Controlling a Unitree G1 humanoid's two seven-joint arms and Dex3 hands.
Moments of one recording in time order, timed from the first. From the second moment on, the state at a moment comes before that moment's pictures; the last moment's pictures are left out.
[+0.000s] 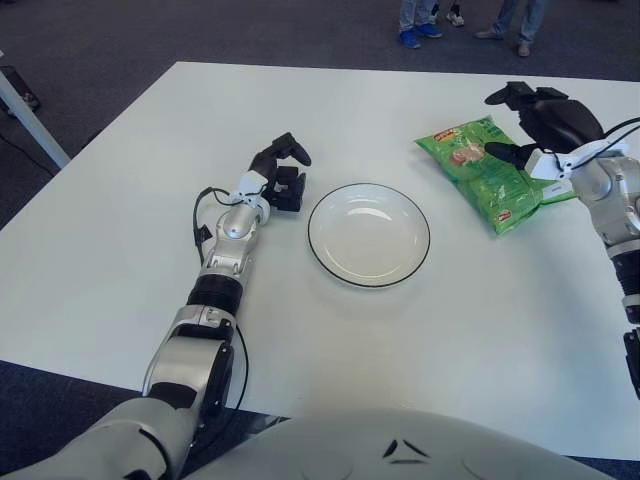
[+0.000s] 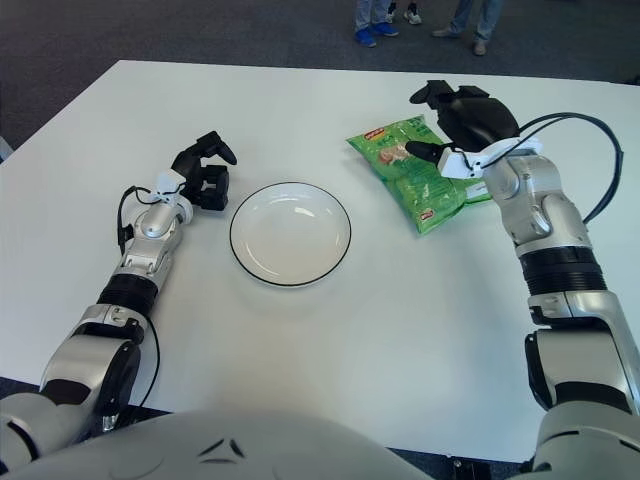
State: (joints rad) left arm -0.48 0.12 0.00 0.65 0.05 -0.44 -0.13; right arm -0.60 -0.77 0.16 0.40 -0.65 -0.26 0.10
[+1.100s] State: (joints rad) left arm -0.47 0.13 -0.01 0.63 0.05 -0.44 -0.13; right arm -0.68 -0.72 0.29 0.60 -0.65 -0.28 0.19
